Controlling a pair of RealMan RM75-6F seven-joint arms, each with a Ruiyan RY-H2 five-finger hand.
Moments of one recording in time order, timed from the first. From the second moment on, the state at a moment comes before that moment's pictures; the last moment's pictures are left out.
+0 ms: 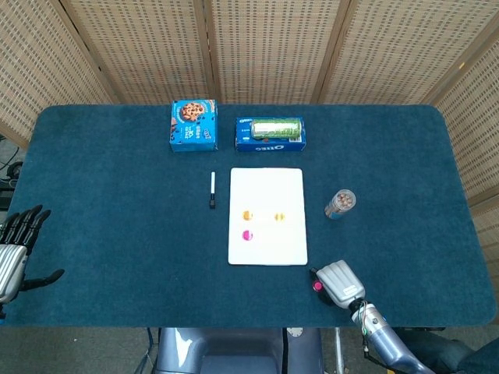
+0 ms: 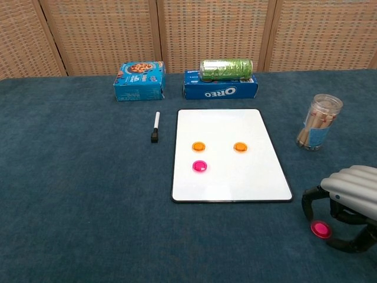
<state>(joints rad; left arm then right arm) -0.12 -1.03 -0.02 -1.69 1.54 1.45 -0.03 0.49 -1.48 -0.14 -1.60 -1.32 1.11 -0.44</state>
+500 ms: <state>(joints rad) -0.12 -1.03 -0.02 -1.69 1.53 1.45 -0.02 0.47 -1.48 -0.12 -1.56 -1.35 1.09 -0.44</state>
